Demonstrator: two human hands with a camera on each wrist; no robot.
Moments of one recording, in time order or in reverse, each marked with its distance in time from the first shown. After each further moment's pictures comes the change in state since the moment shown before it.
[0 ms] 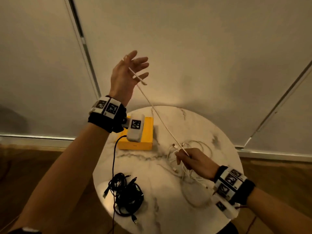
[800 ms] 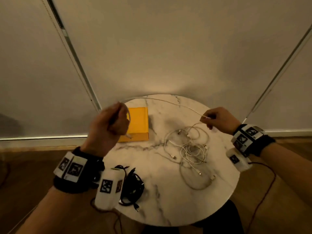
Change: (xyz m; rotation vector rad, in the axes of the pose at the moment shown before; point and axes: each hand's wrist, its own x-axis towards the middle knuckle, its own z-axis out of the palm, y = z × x) left_hand -0.129 -0.013 -0.033 -0.032 -0.254 -0.331; right_hand 0.020 0.062 -0.102 -0.170 0.297 0.146
